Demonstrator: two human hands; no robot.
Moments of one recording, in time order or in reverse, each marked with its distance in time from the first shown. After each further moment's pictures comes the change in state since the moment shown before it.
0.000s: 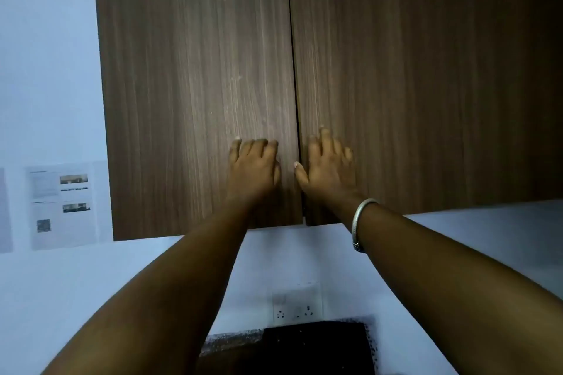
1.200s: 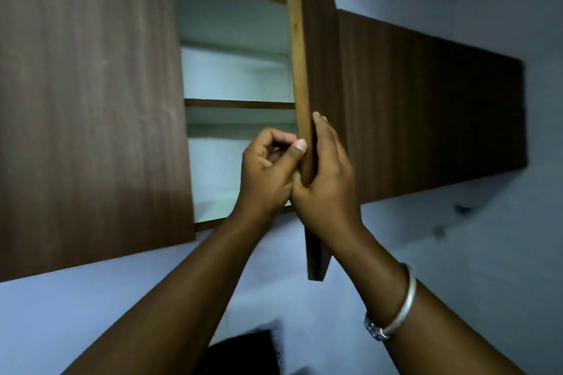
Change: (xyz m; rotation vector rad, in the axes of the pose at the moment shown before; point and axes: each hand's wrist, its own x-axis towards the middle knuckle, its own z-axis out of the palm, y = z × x) left_hand 0.019 0.204 -0.034 -1.793 0.036 -0.207; right_hand -0.079 0.084 -0.112 0.447 0.363 0.200
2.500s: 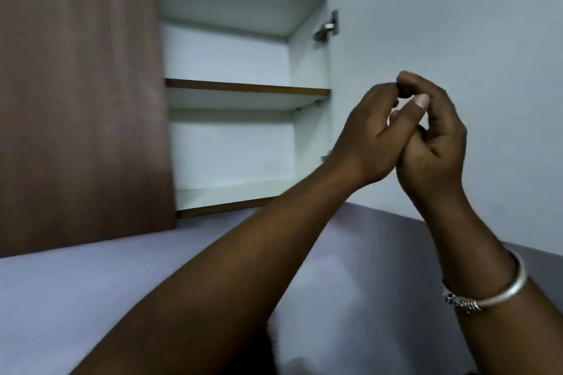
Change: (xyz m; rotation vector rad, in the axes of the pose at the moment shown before) left_hand 0.027 -0.020 0.146 0.249 -0.287 0.266; right_hand 0.046 0.095 -0.100 0.260 0.194 -0.164
